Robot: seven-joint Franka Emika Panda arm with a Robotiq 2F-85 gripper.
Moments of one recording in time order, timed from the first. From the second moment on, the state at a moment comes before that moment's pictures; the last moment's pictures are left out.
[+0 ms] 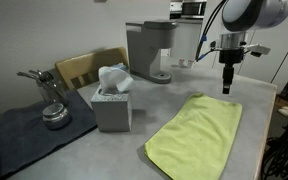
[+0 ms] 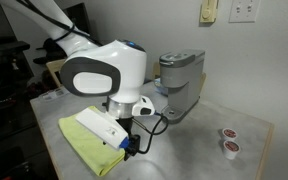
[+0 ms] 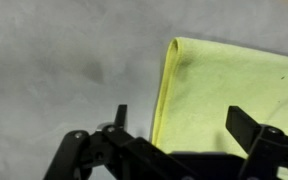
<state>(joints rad) -0.18 0.28 -0.16 -2.38 0.20 2.42 -0.73</state>
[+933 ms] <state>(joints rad) -0.18 0.35 -0.11 -2.39 0.10 2.56 -0.47</state>
